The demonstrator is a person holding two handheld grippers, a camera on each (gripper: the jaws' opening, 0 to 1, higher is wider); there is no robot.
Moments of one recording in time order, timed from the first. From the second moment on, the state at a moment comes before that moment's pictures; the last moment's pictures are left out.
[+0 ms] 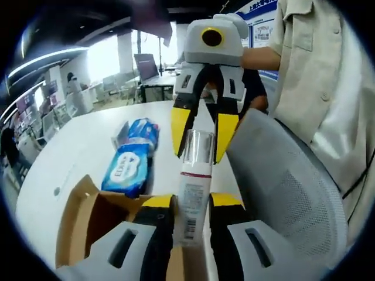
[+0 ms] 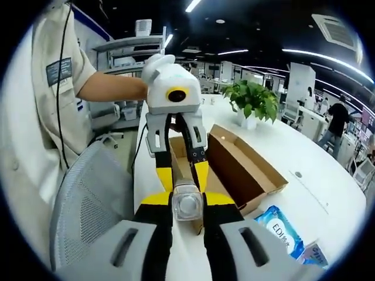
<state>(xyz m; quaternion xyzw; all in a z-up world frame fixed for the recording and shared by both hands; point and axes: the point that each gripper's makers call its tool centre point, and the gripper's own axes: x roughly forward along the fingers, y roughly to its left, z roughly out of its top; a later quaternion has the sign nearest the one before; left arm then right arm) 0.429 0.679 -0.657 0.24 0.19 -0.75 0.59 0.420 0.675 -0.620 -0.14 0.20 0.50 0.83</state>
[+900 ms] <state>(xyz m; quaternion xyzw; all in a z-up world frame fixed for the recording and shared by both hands) 0.475 0.719 -0.643 0.16 0.20 -0.63 0.73 0.466 0.606 -0.606 -0.21 0.22 0.48 0.83</state>
